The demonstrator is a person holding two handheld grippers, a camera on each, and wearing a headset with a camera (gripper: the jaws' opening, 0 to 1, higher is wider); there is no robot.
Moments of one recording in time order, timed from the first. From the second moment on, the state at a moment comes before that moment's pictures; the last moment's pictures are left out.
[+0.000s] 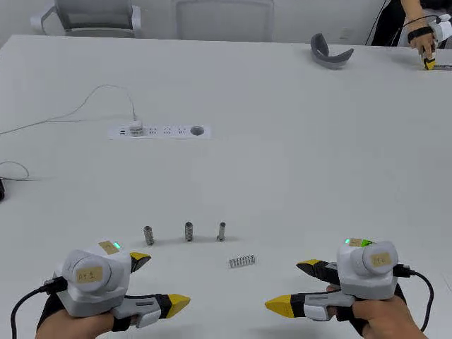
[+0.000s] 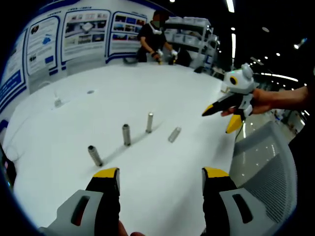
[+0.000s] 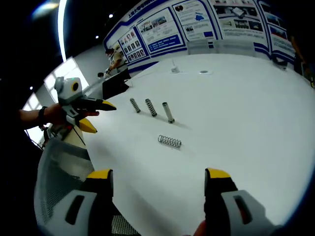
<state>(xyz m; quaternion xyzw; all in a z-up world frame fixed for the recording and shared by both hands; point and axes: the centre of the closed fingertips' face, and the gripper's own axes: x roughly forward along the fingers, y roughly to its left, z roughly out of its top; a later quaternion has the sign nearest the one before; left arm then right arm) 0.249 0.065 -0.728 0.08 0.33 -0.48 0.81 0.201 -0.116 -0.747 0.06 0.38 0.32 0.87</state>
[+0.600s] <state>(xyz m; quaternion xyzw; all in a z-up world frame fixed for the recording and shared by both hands) 0.252 0.035 -0.729 0.10 0.32 -0.51 0.79 0.193 -0.119 -0.748 0.06 0.38 0.32 0.87</state>
